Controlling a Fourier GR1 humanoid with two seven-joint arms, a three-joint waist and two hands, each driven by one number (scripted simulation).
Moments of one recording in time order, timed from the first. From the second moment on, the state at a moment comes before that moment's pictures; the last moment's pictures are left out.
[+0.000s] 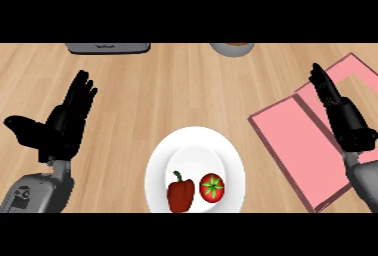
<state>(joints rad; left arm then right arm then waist) -0.21 0.28 -0.10 -1.59 0.19 0.24 0.16 -0.30 -0.57 0.25 -1.36 -0.21 -0.18 -0.23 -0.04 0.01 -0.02</state>
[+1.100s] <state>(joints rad) 0.00 0.39 0.04 -1.64 0.36 0.08 0.21 0.13 -0.46 0.65 -1.98 0.39 -0.61 0.06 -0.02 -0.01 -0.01</state>
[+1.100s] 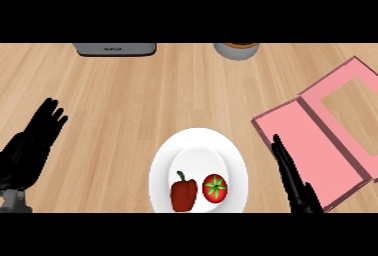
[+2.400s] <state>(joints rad) -0.01 0.38 0.05 -1.64 0.37 0.04 0.23 -0.28 -0.11 0.82 -1.97 0.62 0.17 1.17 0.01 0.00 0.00</state>
